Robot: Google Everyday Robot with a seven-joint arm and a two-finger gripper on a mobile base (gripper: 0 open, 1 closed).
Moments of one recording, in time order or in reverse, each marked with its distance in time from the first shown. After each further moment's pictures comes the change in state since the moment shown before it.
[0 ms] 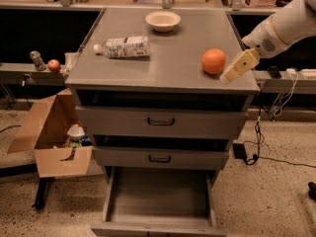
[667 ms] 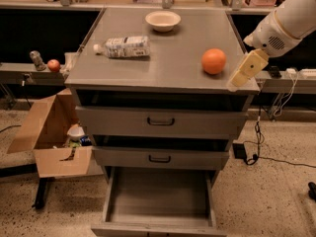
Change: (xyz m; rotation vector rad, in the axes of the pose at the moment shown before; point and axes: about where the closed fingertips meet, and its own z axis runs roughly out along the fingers) arm 0.001 0.046 -0.034 -0.041 0.115 -0.078
